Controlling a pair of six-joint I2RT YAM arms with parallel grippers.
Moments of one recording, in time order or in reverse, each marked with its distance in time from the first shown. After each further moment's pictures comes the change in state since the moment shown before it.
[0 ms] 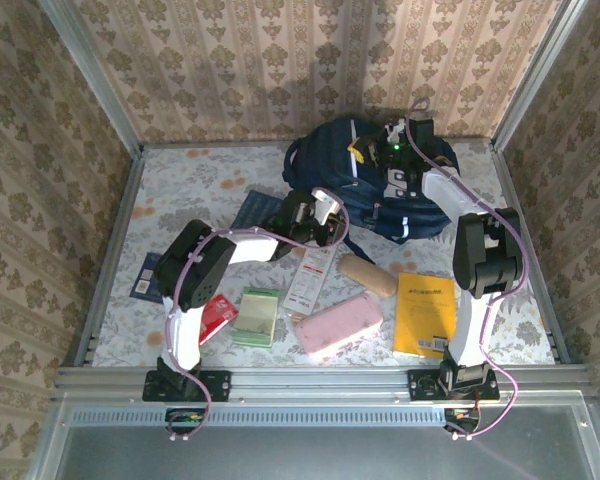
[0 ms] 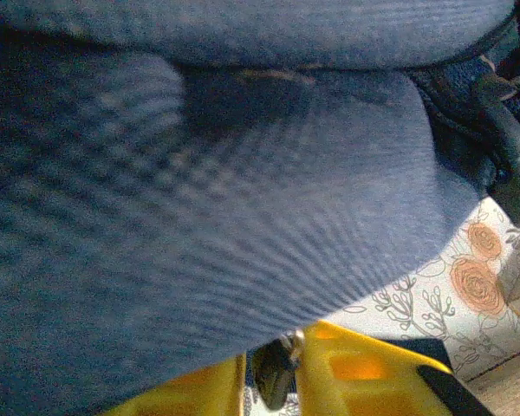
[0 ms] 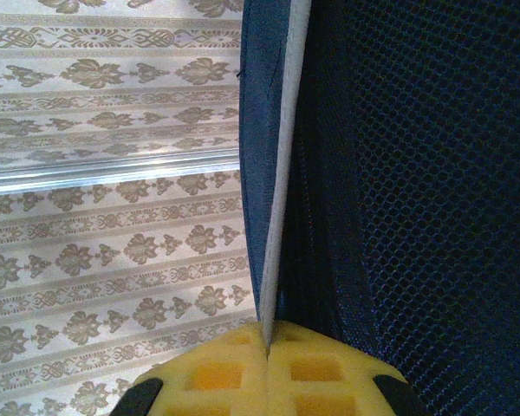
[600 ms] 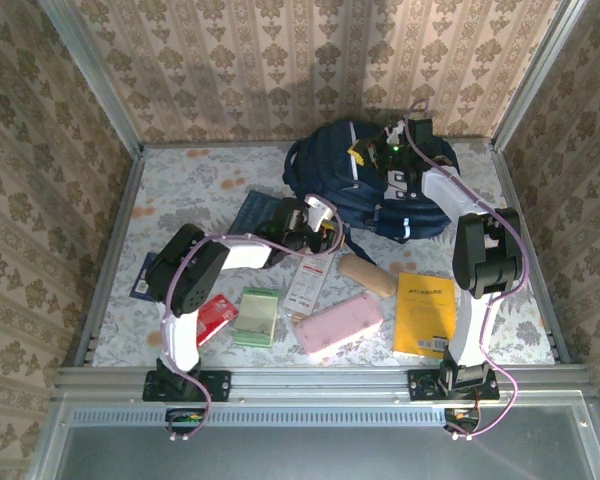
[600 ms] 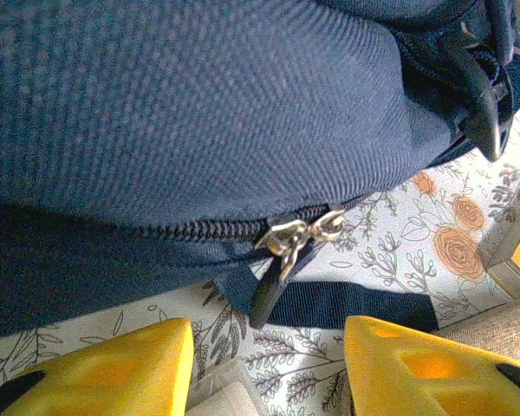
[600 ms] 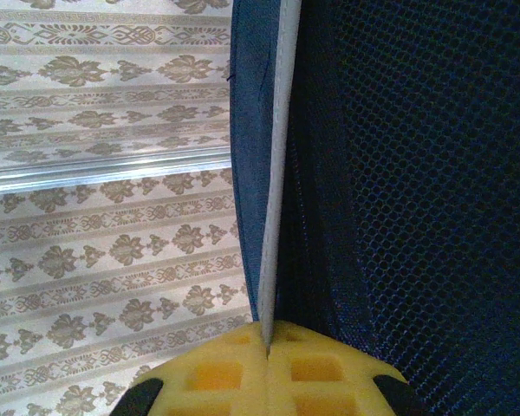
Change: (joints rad) left arm 0.005 -0.061 -0.105 0.038 0.005 -0.031; right arm -0.002 0.000 0.007 -0.051 0.010 -0.027
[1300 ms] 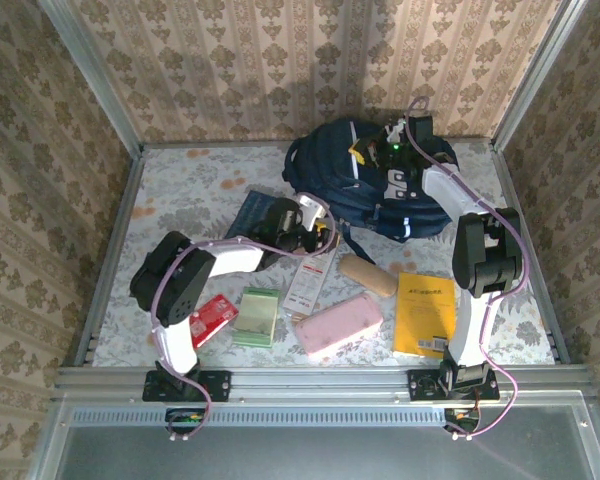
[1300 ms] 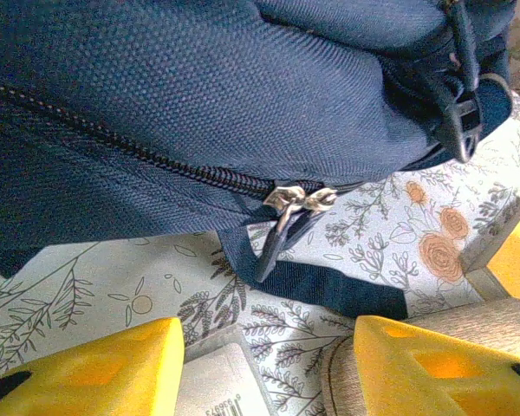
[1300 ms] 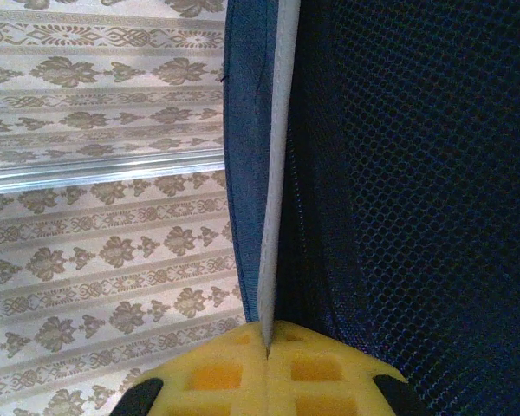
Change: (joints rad) left arm 0.002 -0.106 -0.068 -0.038 -0.042 -0.057; right arm -0.002 0.007 0.033 -0.054 0.011 -0.038
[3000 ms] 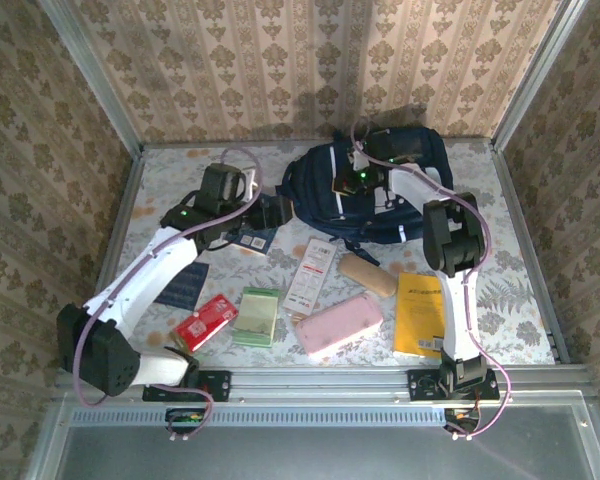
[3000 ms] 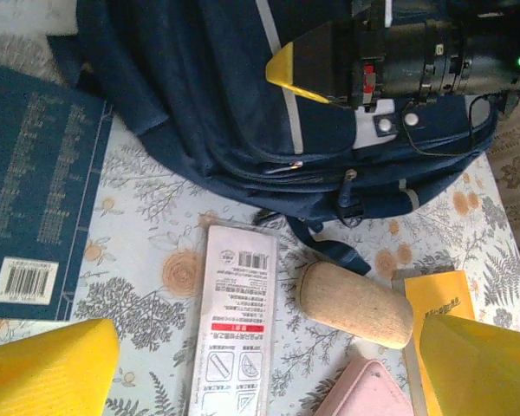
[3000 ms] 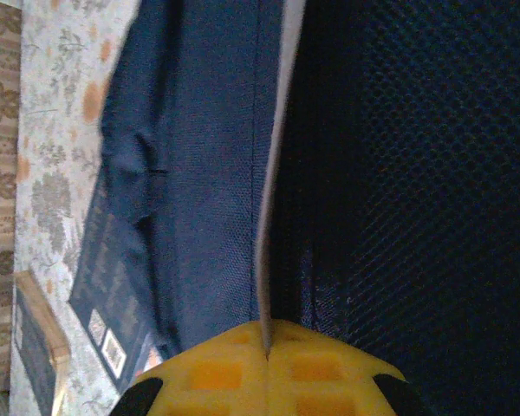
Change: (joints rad) left arm 0.173 -0.518 0.229 -0.930 -0.105 -0.293; right arm 0.110 0.272 0.214 -0.374 0.138 -0.729
